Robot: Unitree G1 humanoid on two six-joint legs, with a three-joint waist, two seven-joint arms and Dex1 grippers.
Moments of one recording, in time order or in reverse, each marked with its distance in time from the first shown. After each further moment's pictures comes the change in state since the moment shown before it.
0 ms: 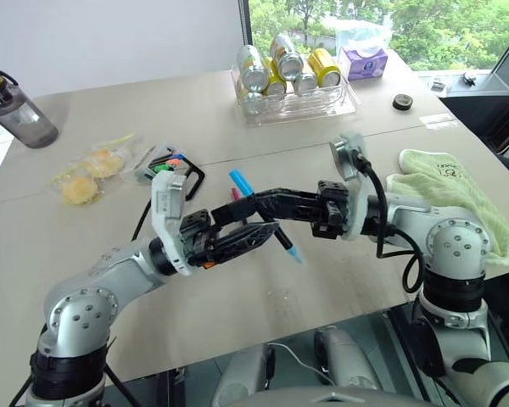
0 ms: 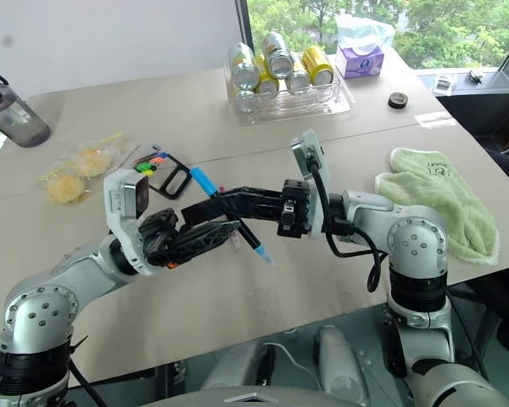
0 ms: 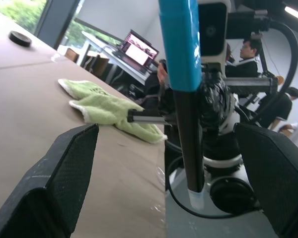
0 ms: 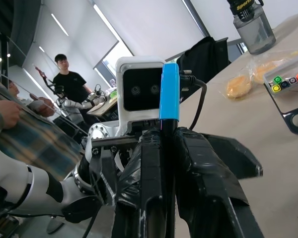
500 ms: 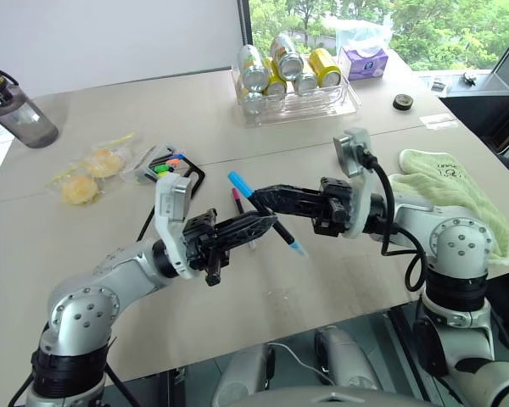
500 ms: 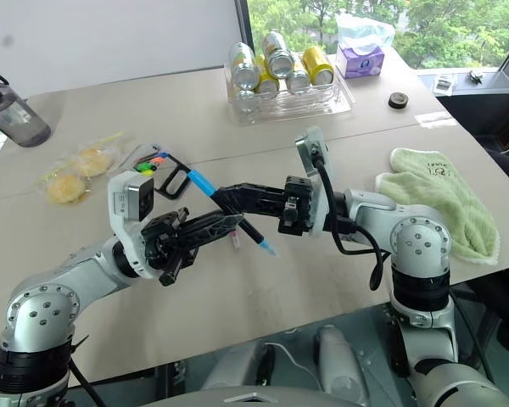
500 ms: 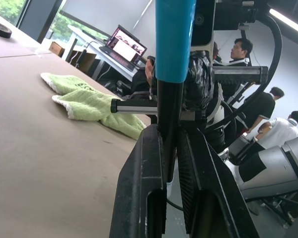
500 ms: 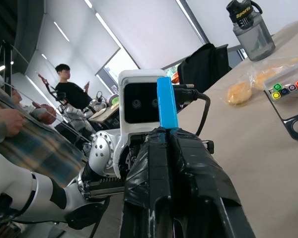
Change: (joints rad) left arm -0.004 0.012 -0.021 0.006 -0.021 0.015 -0.016; right arm 0.000 -0.019 0.012 0.008 0.067 -0.043 -0.045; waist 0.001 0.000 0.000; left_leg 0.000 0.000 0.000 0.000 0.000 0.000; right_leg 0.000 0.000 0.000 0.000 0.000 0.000
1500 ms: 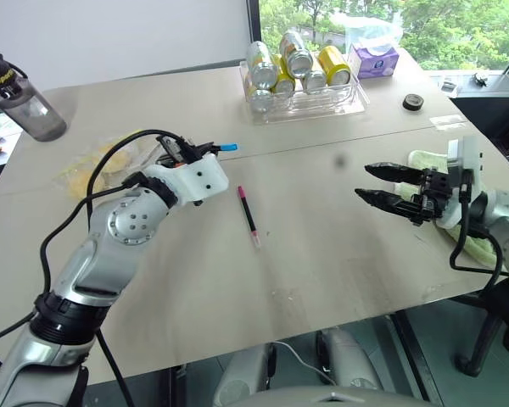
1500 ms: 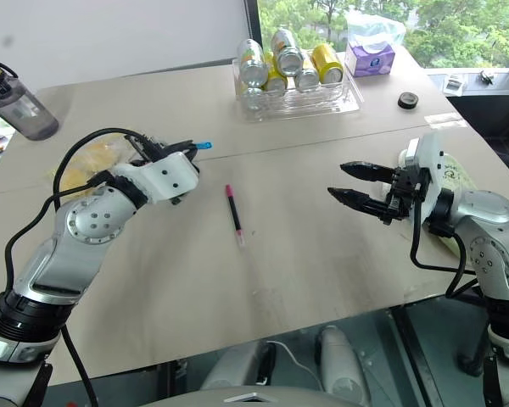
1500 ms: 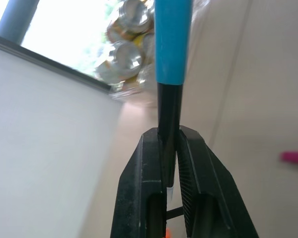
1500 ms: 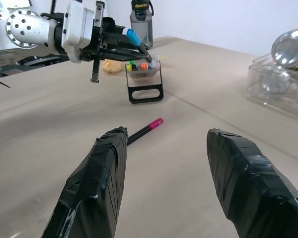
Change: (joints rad) left arm -0.244 0.223 -0.361 0.194 1.670 -0.624 0.311; right arm 0.249 -0.507 -0.083 0.107 -0.523 -0.714 0.551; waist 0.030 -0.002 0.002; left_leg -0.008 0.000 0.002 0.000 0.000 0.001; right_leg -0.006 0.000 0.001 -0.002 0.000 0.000
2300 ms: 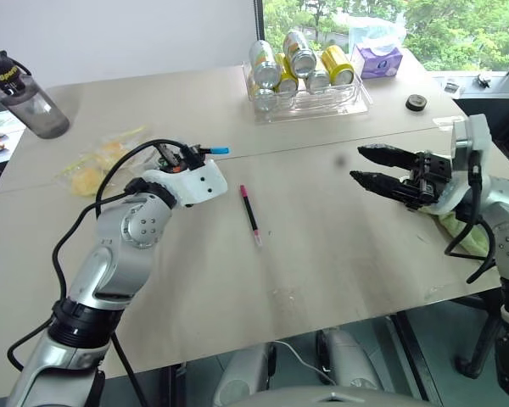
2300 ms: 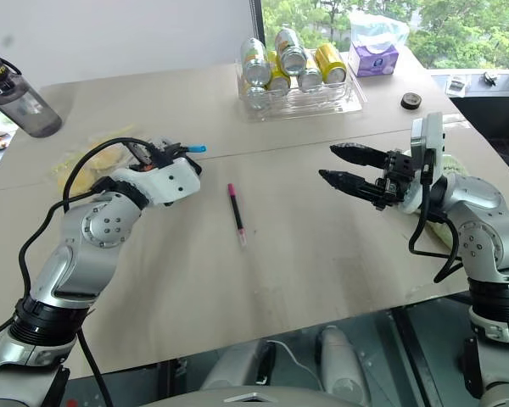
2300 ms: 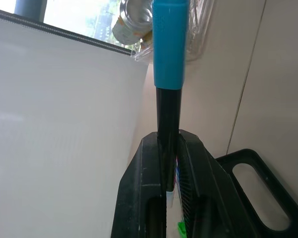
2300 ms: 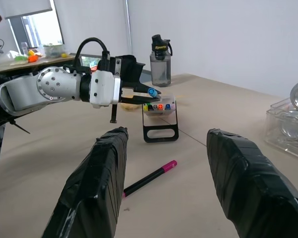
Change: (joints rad) left arm 0.028 -0.098 0.039 0.039 0.184 0.078 -0.020; right arm -0.099 0.082 0.000 0.059 0.061 0.010 0.038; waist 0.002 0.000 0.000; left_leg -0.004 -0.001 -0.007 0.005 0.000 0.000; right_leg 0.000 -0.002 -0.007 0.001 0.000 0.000
